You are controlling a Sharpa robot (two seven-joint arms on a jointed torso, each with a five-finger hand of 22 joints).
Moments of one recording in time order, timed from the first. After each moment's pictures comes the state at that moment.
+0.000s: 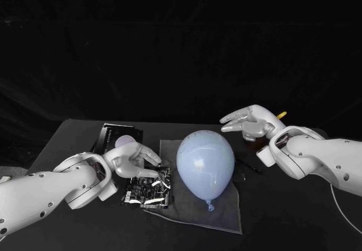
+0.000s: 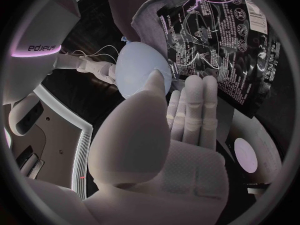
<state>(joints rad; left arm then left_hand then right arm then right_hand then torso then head) 1.21 -0.95 -0.10 1.59 -0.99 -0.21 0.16 1.61 -0.17 -0.05 0.29 0.12 0.83 0.18 0.24 0.19 0.98 0.13 0.10 0.07 1.18 0.05 0.95 0.61 0.18 0.90 0.15 1.05 0.56 1.40 -0.99 -0.21 1.59 -0.71 -0.52 0.24 1.51 0.25 -0.44 -0.11 0.07 1.00 0.18 0.10 0.24 1.19 0.11 0.07 0.07 1.47 0.01 1.29 1.08 0.10 1.33 0.12 1.21 1.17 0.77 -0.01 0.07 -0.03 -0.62</state>
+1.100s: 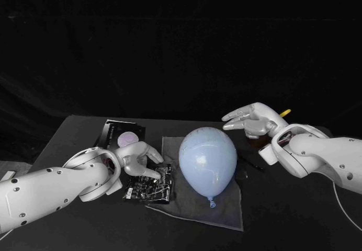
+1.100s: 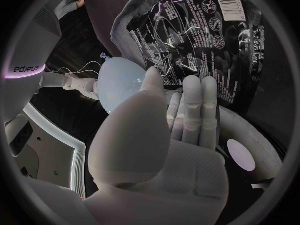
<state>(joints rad) 1.21 -0.90 -0.10 1.55 -1.15 -0.19 0.01 1.61 -0.17 -0.11 0.30 0.06 0.78 0.16 0.23 0.19 0.88 0.12 0.14 0.07 1.19 0.04 0.99 0.57 0.17 0.89 0.14 1.07 0.57 1.40 -0.98 -0.21 1.59 -0.73 -0.52 0.23 1.50 0.25 -0.44 -0.12 0.07 1.00 0.18 0.10 0.24 1.18 0.11 0.07 0.07 1.46 0.02 1.34 1.14 0.10 1.35 0.13 1.27 1.24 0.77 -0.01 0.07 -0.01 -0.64</state>
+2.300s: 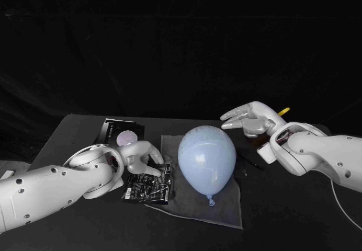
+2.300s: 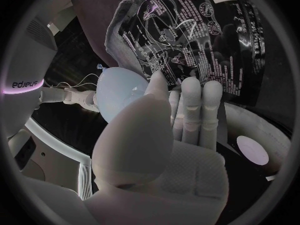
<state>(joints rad) 1.21 -0.87 -0.09 1.55 -1.30 -0.17 -0.02 1.69 -0.09 -0.09 0.29 0.06 0.88 0.14 0.29 0.20 0.97 0.12 0.26 0.07 1.24 0.04 1.07 0.54 0.16 1.05 0.14 1.21 0.78 1.40 -0.98 -0.21 1.59 -0.73 -0.51 0.22 1.50 0.25 -0.44 -0.12 0.06 1.00 0.18 0.11 0.25 1.18 0.11 0.07 0.08 1.47 0.02 1.35 1.15 0.10 1.35 0.13 1.28 1.25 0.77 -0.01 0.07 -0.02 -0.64</state>
